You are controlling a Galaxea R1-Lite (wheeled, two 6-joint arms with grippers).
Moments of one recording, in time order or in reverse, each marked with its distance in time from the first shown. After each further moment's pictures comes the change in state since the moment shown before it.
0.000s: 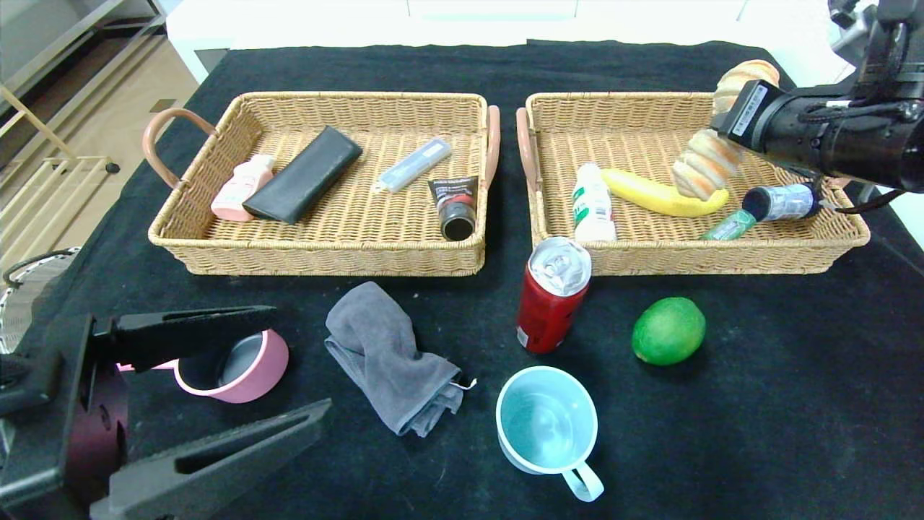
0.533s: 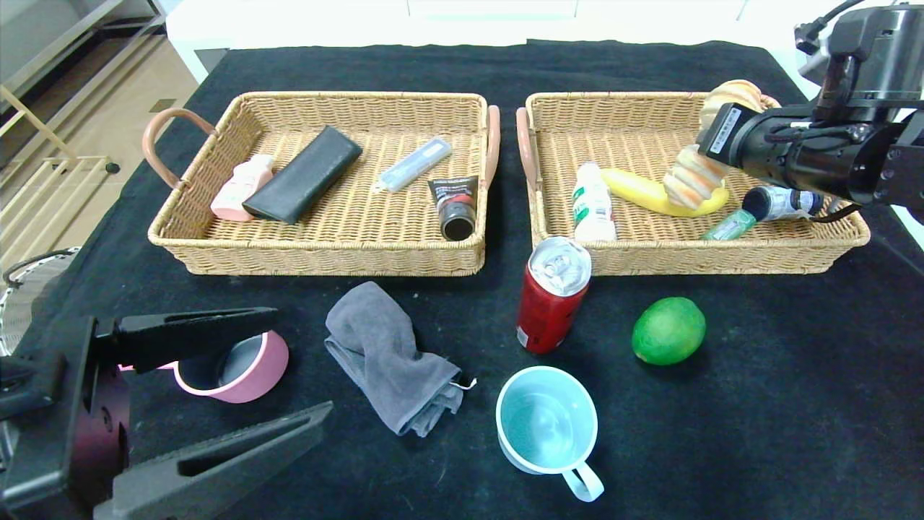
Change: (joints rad) left arm 0.000 0.001 0.002 0.003 0.000 0.005; right arm -0.009 0.067 -0.004 -0.049 -0.026 -0.032
